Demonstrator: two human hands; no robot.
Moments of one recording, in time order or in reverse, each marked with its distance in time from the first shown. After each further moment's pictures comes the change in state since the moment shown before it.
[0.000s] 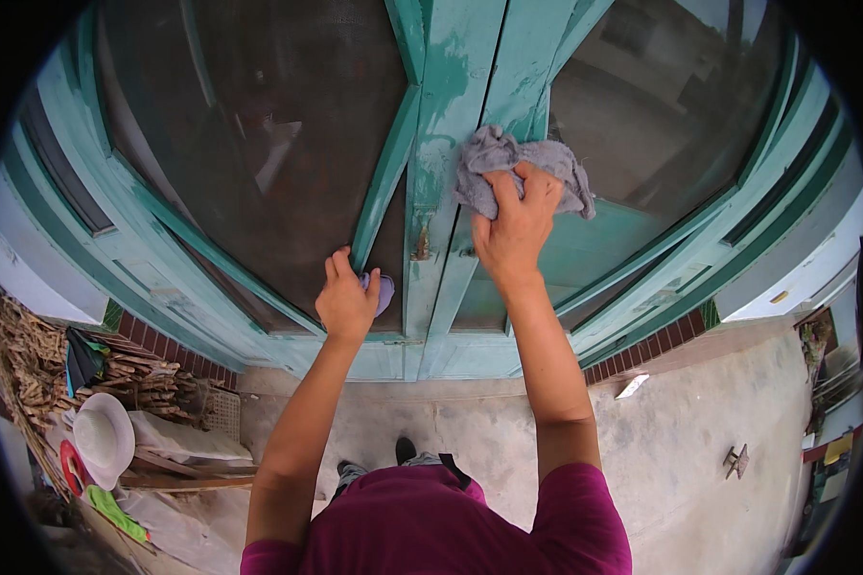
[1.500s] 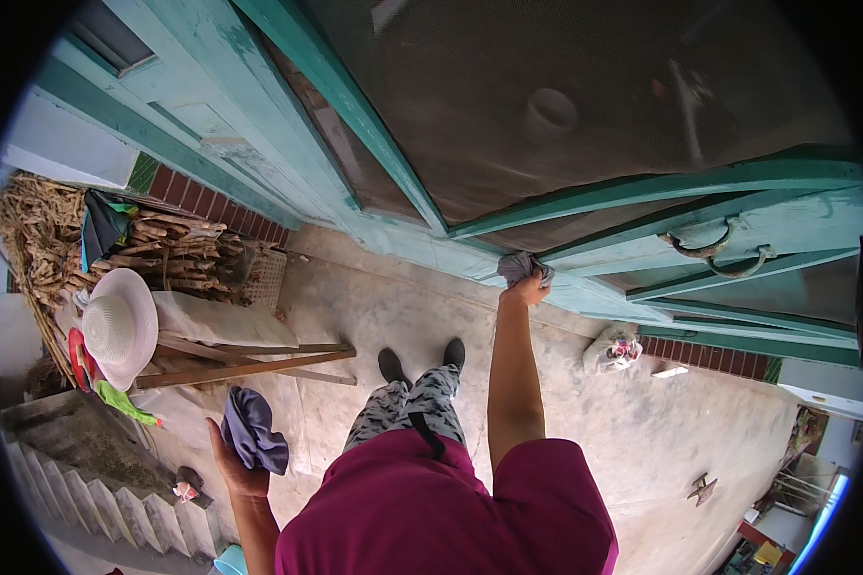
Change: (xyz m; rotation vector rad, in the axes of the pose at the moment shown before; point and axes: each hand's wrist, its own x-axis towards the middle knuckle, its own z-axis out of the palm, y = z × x) left_hand -0.253 -0.242 -0.334 -1.140 0.361 -1.423; right_hand -0.475 -0.087 0.217 0.525 0.437 1.895
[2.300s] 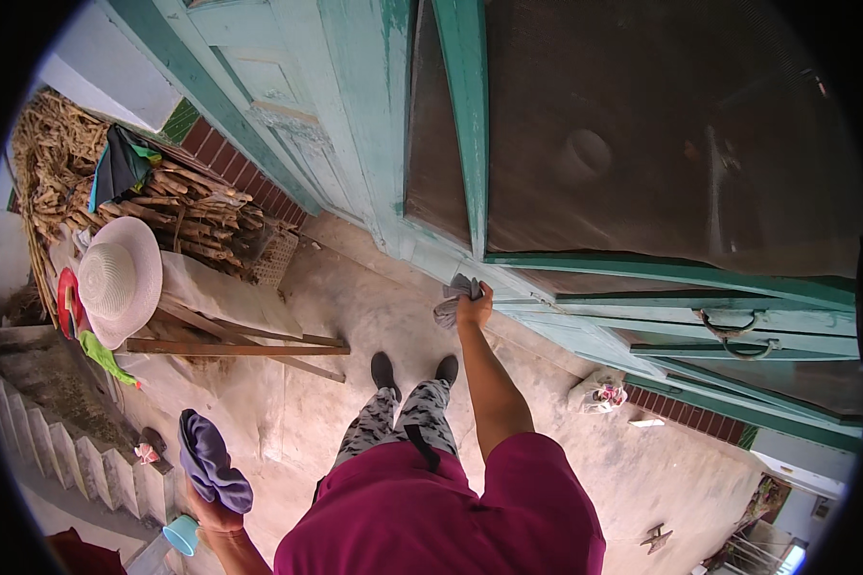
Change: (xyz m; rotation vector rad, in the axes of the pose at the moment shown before) left_hand -0.047 0.026 -0.092 -0.216 0.157 0.160; right_hand -0.088 0.101 -0.019 -1.229 -0.597 -0.372
